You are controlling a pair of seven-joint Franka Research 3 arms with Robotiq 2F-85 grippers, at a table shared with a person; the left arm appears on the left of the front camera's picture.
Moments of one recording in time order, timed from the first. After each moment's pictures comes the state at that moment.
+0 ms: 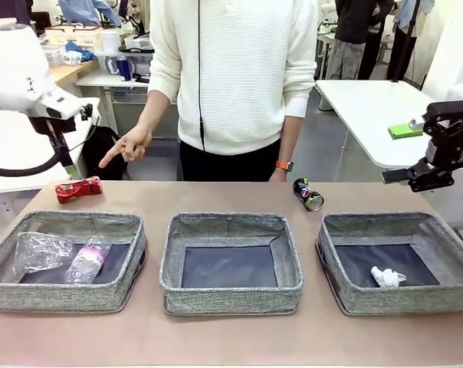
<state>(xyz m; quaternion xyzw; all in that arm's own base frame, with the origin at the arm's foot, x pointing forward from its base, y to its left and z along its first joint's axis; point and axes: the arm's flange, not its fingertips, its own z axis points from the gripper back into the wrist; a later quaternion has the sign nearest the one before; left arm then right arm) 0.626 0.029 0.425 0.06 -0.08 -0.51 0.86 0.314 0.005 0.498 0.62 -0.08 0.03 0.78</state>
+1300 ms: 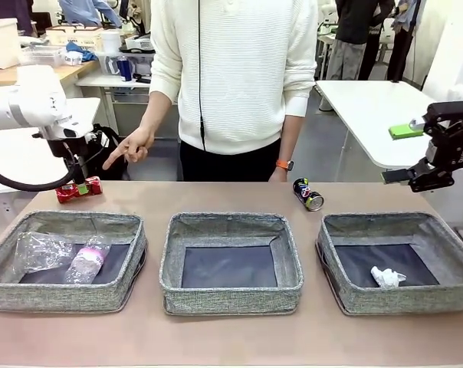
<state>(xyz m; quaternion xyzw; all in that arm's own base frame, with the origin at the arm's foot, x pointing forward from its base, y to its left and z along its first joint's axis) 0.704 0.056 0.329 -0.04 0.00 -0.48 0.87 0.314 0.005 0.498 0.62 -0.08 0.03 0.78</state>
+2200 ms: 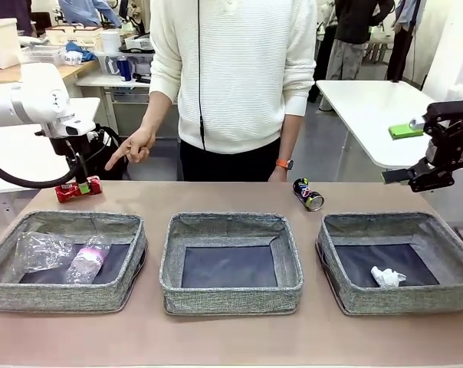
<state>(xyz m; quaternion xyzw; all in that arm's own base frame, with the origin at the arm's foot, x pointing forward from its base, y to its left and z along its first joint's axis) 0.709 0.051 0.332 -0.05 0.01 -0.49 0.87 0.314 0.005 0.498 0.62 -0.08 0.03 0.78</state>
